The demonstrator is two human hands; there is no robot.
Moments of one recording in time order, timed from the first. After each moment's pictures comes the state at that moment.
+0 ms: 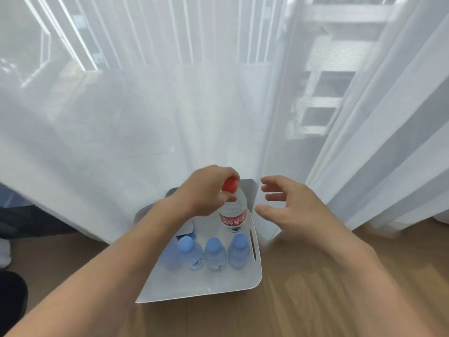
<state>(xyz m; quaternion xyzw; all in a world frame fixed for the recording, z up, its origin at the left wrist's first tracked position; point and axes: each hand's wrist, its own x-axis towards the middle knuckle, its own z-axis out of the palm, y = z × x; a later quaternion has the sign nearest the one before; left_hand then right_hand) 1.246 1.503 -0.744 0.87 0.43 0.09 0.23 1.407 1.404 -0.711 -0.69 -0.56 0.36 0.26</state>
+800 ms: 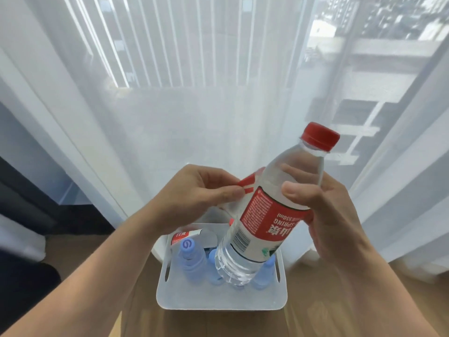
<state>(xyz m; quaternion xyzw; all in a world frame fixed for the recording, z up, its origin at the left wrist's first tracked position) 1.174 1.458 -0.655 0.66 0.44 0.28 0.54 1.366 1.403 -0.662 -0.45 -0.52 0.49 0.54</state>
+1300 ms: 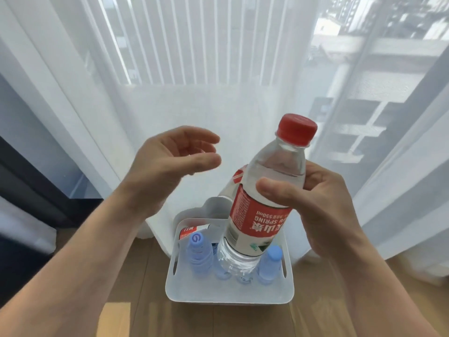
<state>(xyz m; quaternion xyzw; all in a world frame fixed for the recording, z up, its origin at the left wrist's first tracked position) 1.136 1.460 -0.634 0.61 0.42 0.43 0.51 1.334 1.400 -0.647 -0.44 -0.53 0.48 0.55</state>
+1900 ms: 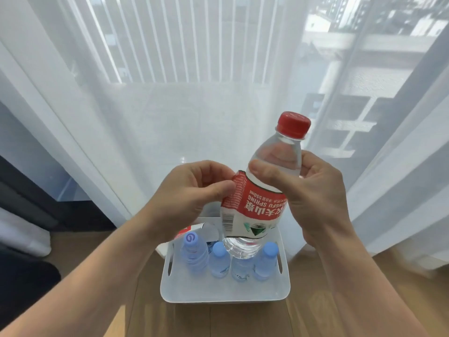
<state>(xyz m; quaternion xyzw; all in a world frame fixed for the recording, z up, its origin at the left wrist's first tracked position) 1.162 1.444 -0.659 0.59 0.41 0.36 0.59 1.331 1.409 -0.650 -0.57 -0.43 0.38 0.59</state>
